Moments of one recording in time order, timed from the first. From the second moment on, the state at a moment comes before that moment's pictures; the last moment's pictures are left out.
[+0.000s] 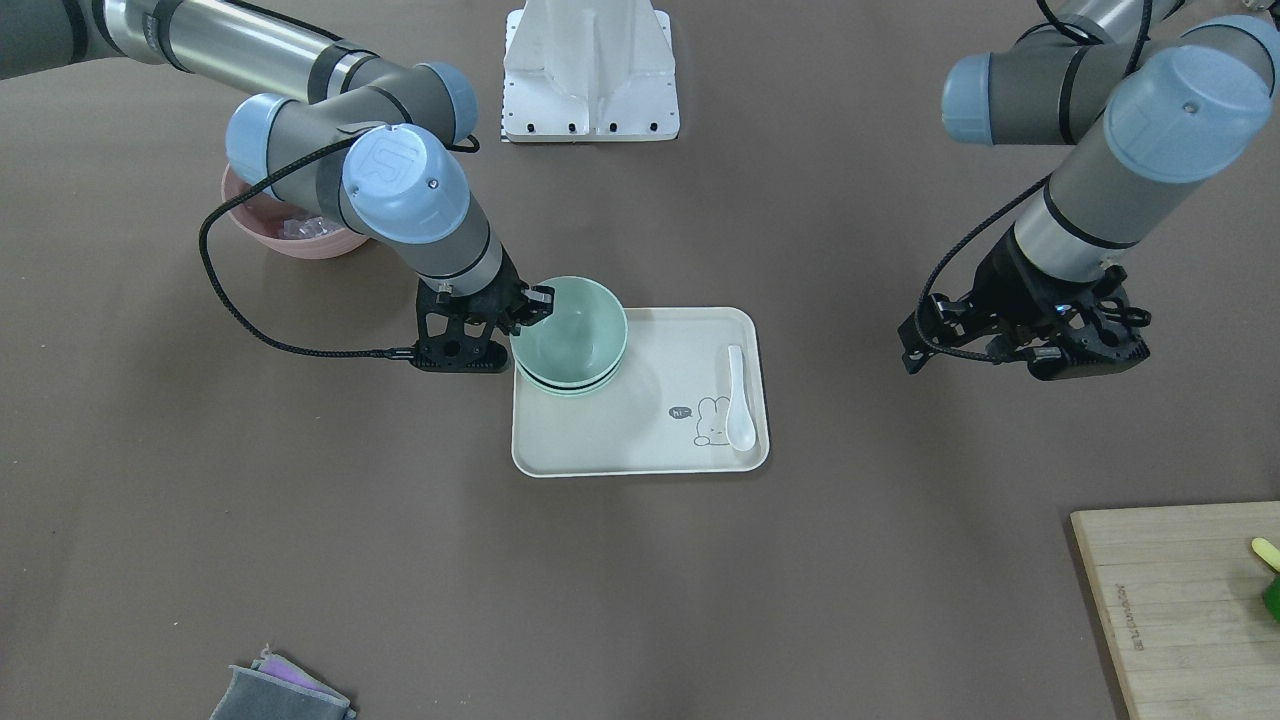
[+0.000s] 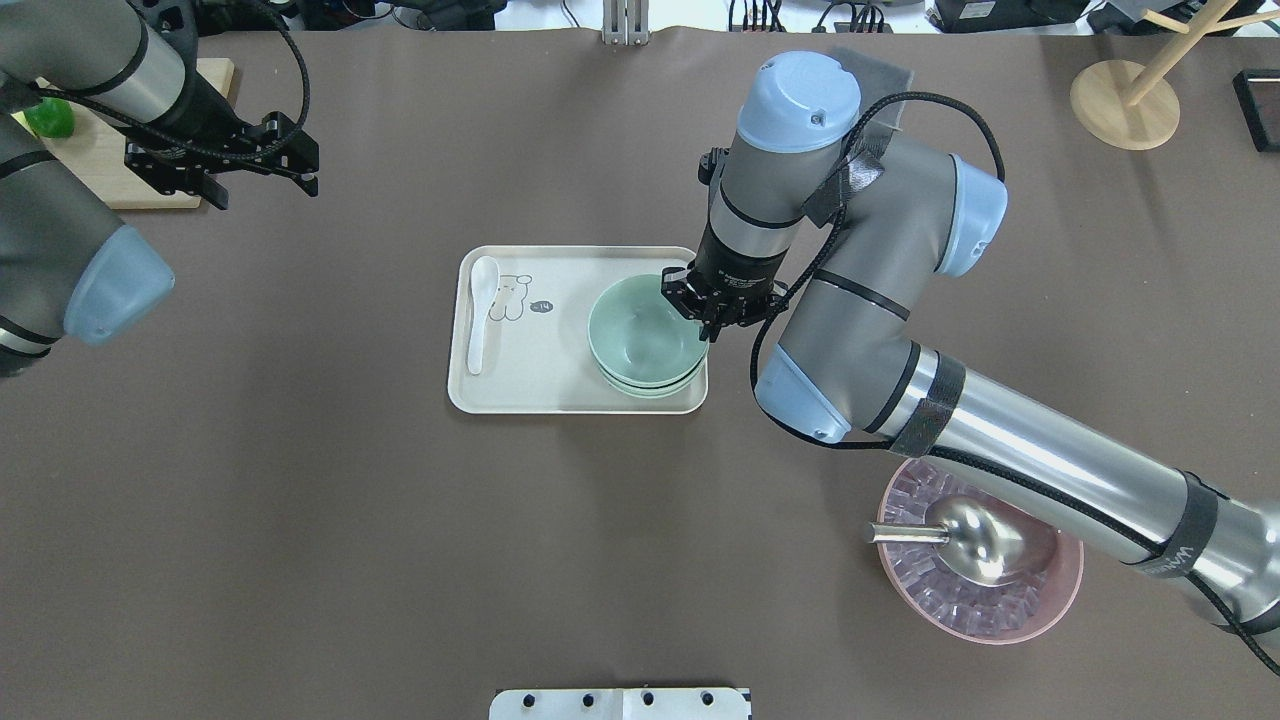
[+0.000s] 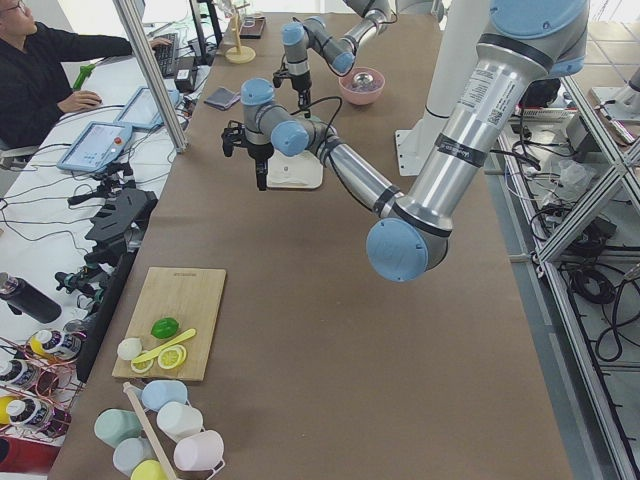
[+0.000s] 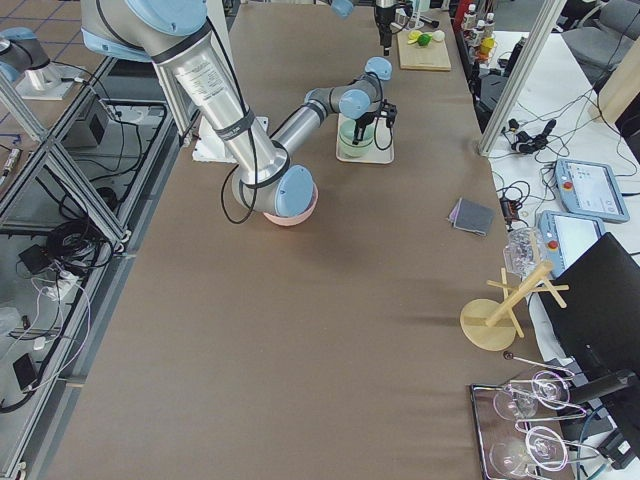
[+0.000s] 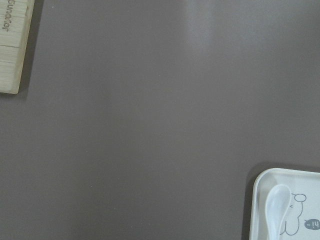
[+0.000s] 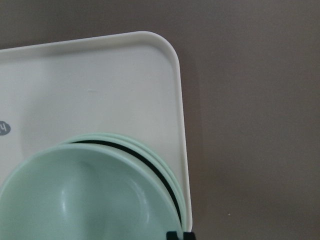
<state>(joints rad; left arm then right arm) -1.01 -2.03 -1.75 -1.60 -2.19 -0.95 0.68 -0.83 1.52 -1.57 2.20 1.16</state>
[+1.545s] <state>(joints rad) -1.01 -2.03 -1.75 -1.60 -2.19 -0.95 0.68 -0.82 1.51 -1.57 2.18 1.16</state>
